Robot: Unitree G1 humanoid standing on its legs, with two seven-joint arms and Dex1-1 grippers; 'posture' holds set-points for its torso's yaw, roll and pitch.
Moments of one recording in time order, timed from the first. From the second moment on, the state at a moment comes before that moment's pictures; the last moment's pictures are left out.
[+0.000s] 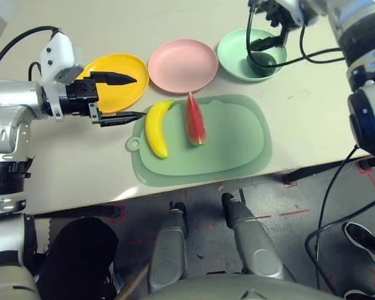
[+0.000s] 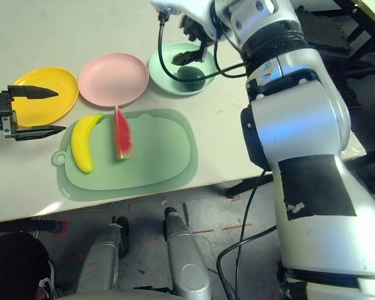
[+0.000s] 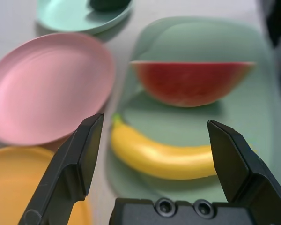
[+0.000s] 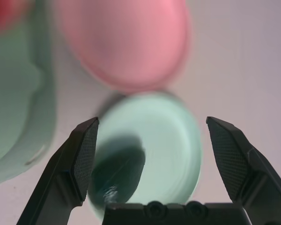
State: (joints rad) left arm -0.64 0.99 0.11 0.19 -0.47 0.19 -1.50; right arm -1.71 -0.44 0.41 1.05 -0.30 -0.29 1.43
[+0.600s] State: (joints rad) left arm -0.60 1.09 0.09 0.27 -0.51 0.08 -1.60; right arm -1.61 -0.39 0.62 0.87 -0.04 -0.93 1.61
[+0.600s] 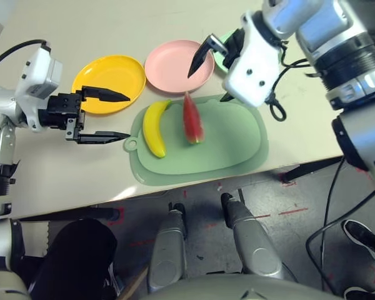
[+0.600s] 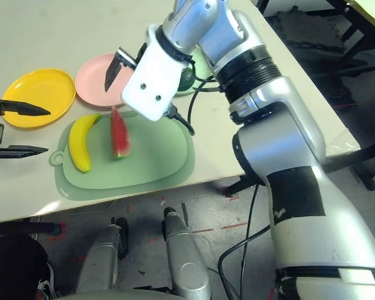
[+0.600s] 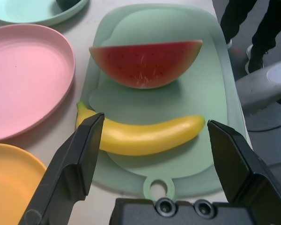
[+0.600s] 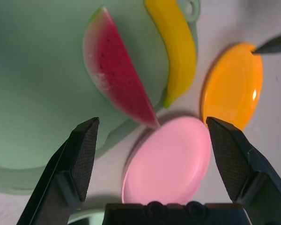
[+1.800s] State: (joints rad) left arm -0.54 1.12 0.08 0.23 -0.52 0.02 -1.60; right arm -1.67 -0.10 0.73 1.22 -0.55 -0.96 1.35
